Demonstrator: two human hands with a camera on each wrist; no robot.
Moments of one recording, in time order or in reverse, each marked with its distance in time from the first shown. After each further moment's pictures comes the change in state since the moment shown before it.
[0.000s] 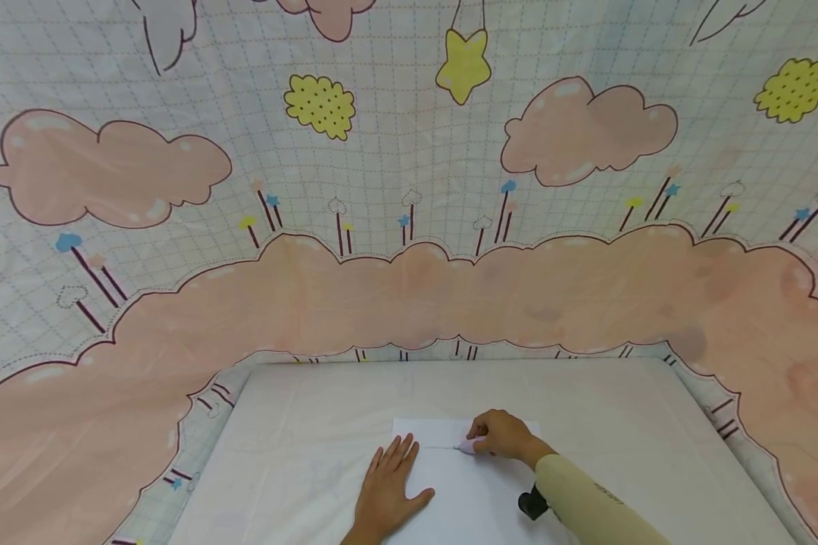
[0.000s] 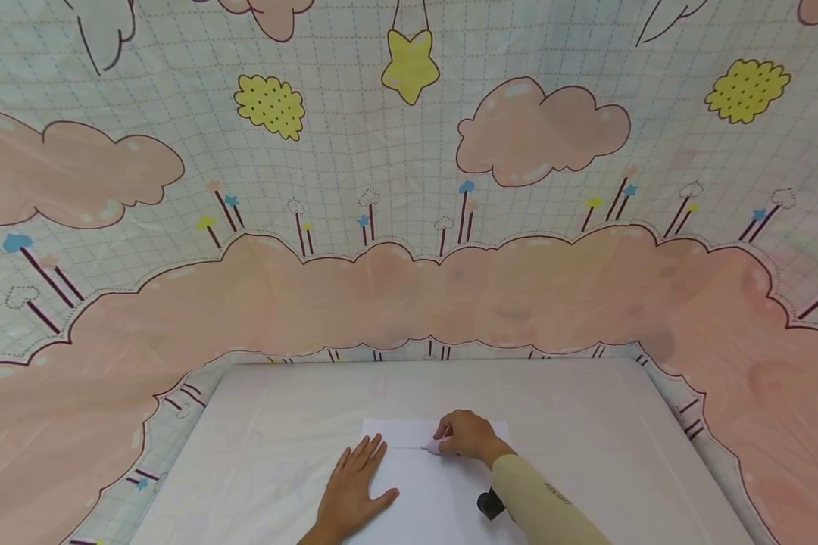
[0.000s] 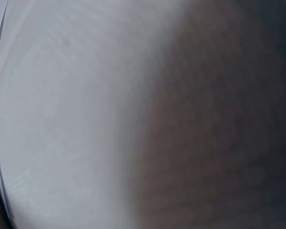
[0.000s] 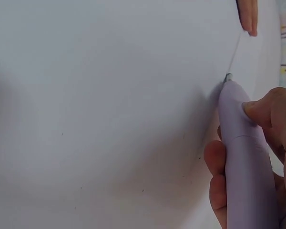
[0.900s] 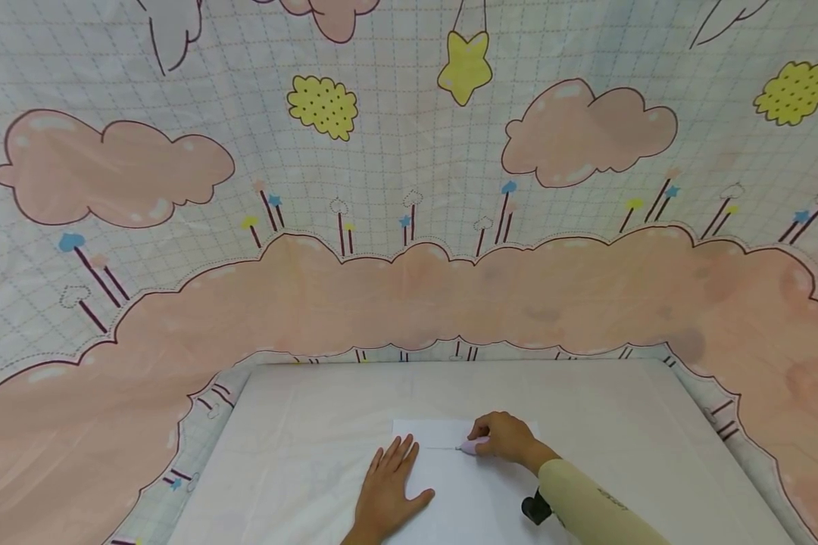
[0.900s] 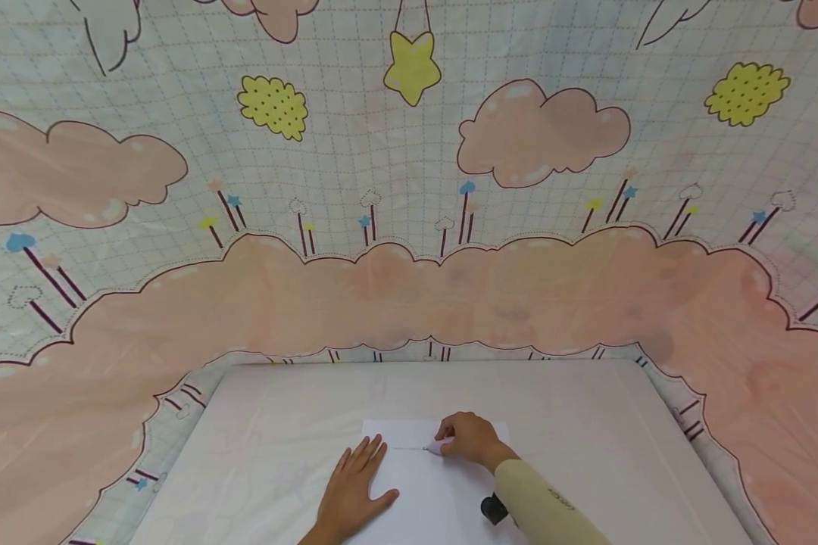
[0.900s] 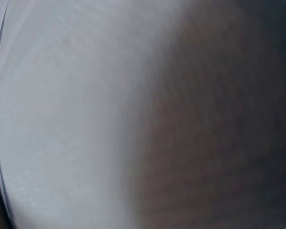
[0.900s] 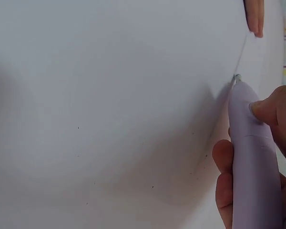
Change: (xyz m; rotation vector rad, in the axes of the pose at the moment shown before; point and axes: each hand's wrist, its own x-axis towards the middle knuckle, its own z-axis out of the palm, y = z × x) left_hand -0.001 -0.001 0.002 -0.006 -0.023 -0.012; right_hand -0.007 -0.002 0.000 -0.065 0.062 -0.041
